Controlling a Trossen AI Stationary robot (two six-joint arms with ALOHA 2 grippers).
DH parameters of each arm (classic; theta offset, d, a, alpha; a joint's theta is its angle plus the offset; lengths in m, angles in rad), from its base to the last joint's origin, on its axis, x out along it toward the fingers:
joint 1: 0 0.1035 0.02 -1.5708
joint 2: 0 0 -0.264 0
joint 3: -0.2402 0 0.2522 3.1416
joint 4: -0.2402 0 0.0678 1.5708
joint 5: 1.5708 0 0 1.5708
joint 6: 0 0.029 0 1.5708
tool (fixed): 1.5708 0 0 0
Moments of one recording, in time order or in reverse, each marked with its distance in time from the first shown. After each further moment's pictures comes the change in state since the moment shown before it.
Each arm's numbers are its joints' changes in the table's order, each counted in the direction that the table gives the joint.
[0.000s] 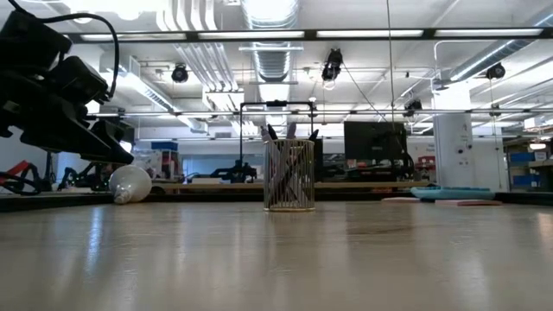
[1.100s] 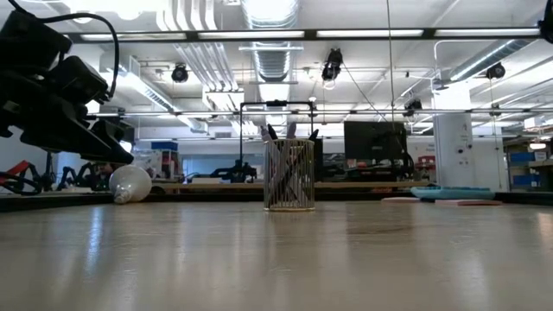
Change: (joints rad) left arm 0.000 0.000 0.000 0.000 0.000 0.000; right arm 0.402 0.229 0.144 0.694 0.409 0.047
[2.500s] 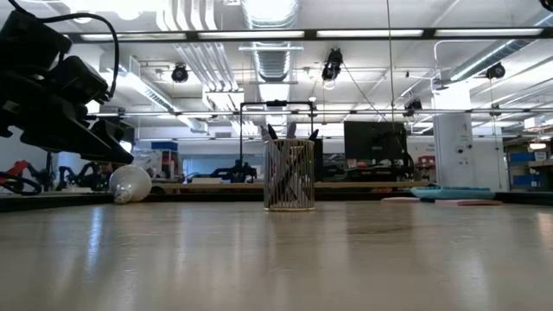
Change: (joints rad) left arm 0.000 0.000 0.000 0.000 0.000 0.000; right arm 0.113 0.251 -0.009 0.525 0.079 0.002
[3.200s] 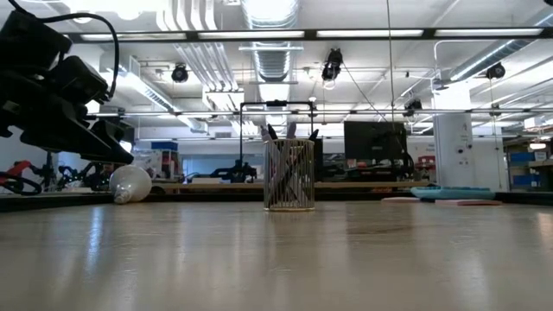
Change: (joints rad) left arm 0.000 0.000 0.000 0.000 0.000 0.000; right arm 0.000 0.030 -0.082 -0.028 -0.190 -0.048
